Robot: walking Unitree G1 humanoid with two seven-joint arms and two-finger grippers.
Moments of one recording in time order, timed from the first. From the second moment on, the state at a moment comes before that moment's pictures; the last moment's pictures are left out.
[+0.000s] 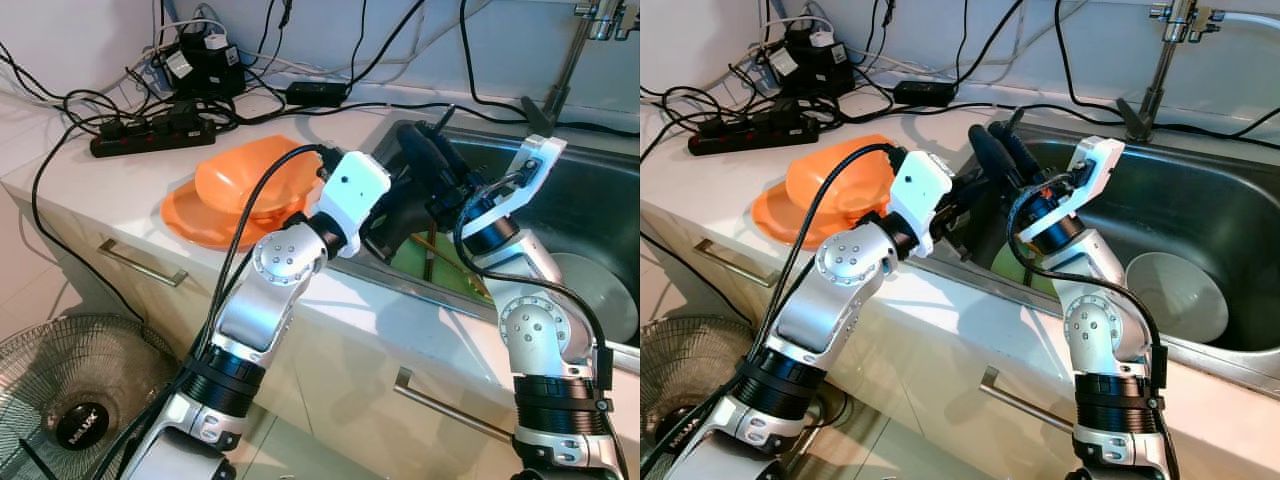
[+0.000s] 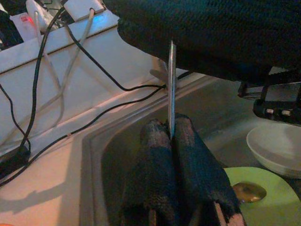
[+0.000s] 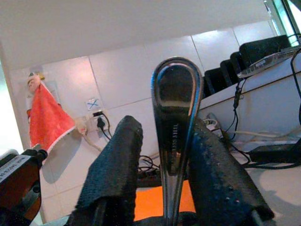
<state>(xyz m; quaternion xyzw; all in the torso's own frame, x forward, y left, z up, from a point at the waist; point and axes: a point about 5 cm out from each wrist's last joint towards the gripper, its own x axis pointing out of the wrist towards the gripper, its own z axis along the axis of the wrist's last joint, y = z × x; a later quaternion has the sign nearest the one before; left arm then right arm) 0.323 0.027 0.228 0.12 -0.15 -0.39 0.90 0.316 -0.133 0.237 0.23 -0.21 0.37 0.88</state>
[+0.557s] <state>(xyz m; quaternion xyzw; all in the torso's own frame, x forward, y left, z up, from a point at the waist) 0.323 0.027 0.227 0.12 -0.15 -0.39 0.90 0.317 -0.134 0.236 0.22 -0.20 0.37 0.88</state>
